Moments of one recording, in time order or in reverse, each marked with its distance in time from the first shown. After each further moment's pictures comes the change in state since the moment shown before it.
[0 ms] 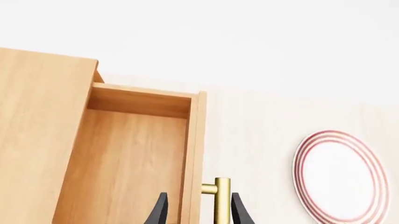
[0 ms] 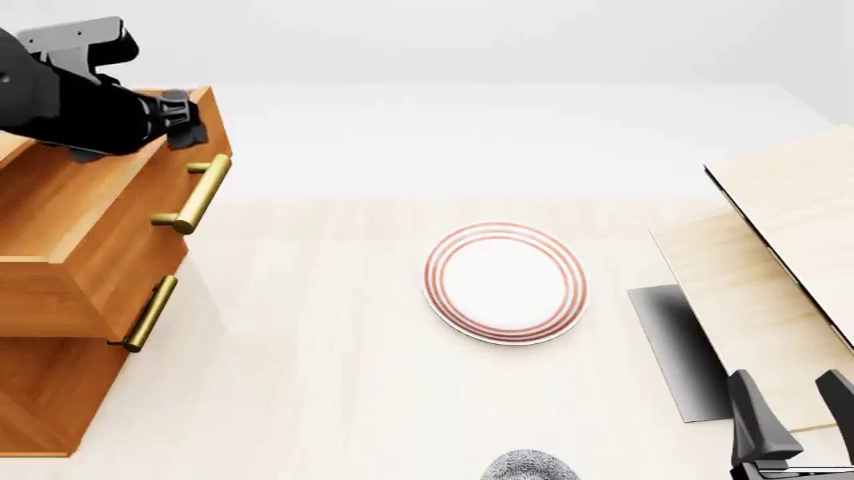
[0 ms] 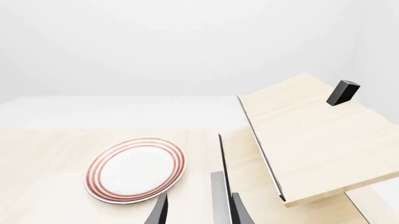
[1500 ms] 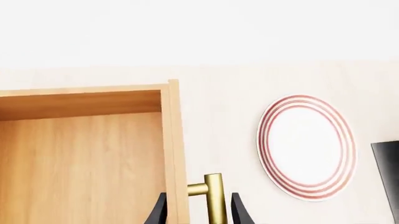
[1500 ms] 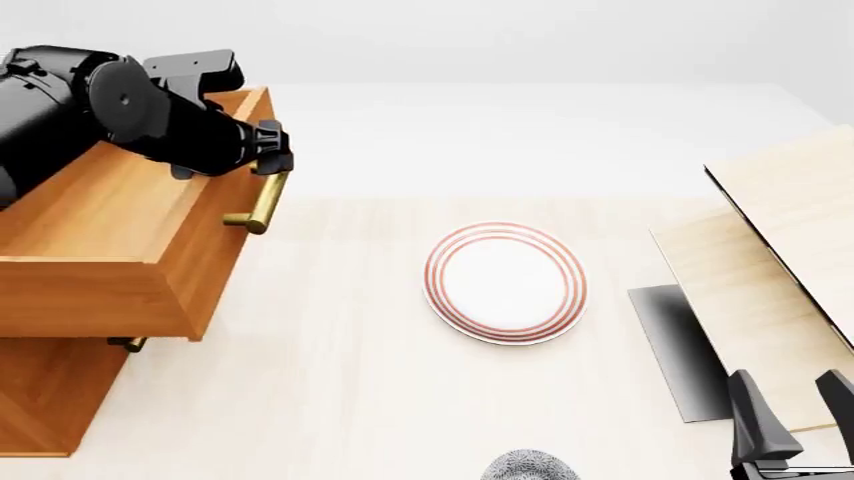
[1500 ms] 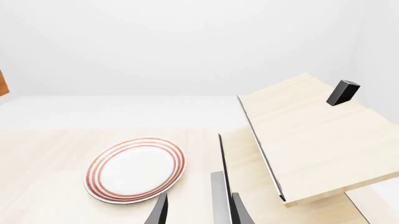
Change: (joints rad) left arm -0.206 0.087 -0.013 0.008 -0.039; right arm 0.000 0.000 0.000 0.000 0.000
